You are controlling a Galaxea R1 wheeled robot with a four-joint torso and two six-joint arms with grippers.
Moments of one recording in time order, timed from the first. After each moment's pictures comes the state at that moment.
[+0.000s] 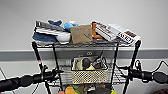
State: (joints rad) left arm 0.38 1.95 -1.22 -0.19 0.08 -0.79; right arm -0.36 2.01 -1.25 0.53 -0.07 0.59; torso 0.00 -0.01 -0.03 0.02
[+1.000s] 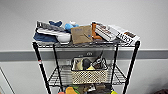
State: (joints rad) left arm 0.87 1.84 -1.11 0.21 0.05 -0.78; right arm -0.84 1.95 -1.19 0.21 -0.05 0.52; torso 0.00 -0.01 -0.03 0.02
